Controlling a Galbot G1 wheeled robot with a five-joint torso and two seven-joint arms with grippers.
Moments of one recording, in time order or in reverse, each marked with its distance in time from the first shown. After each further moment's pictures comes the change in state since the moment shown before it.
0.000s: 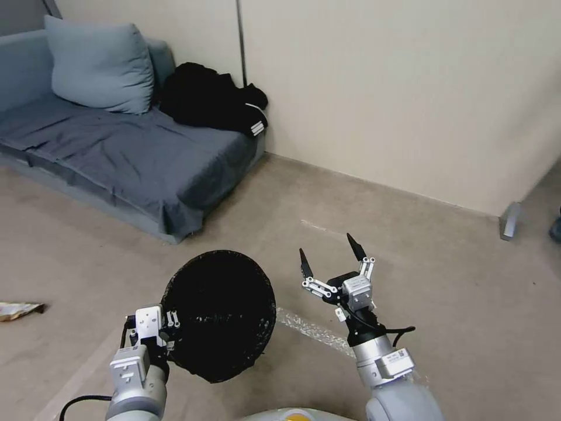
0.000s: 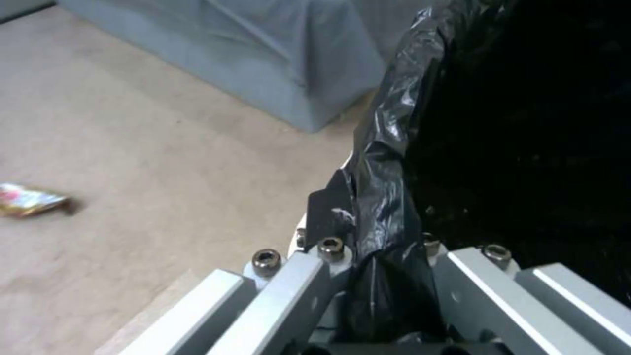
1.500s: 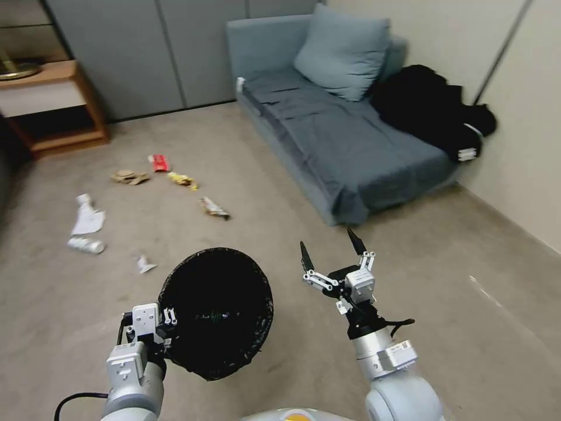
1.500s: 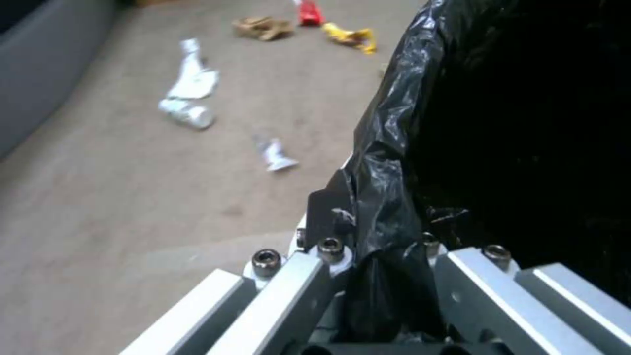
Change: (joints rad) left arm -0.004 0.000 0.000 -0.015 0.011 0.010 -0.002; right arm 0.028 -0.019 -0.022 -0.009 0.056 0.002 0.030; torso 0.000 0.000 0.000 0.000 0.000
